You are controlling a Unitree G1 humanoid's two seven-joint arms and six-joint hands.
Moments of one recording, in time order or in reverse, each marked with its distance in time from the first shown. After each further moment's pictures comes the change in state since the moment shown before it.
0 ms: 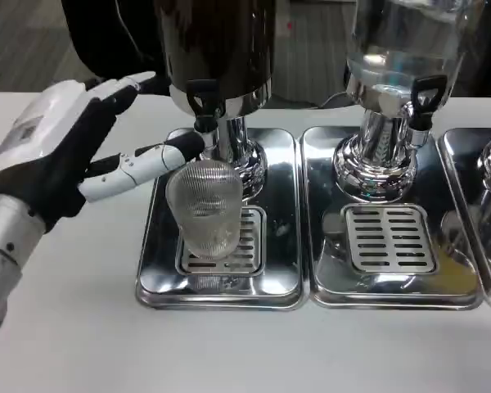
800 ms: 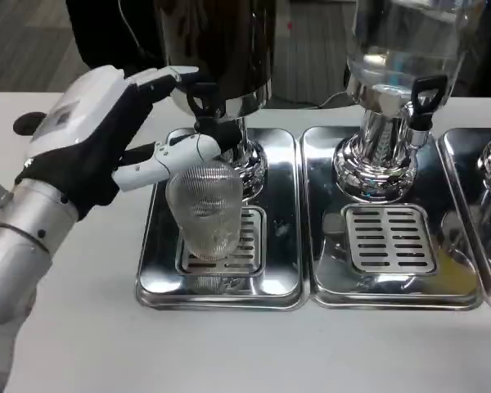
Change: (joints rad) left arm -0.057 -0.045 -0.056 -0.042 0.002 0.035 -0.030; right arm 0.015 -0.008 0.004 0.009 0.019 0.000 -0.014
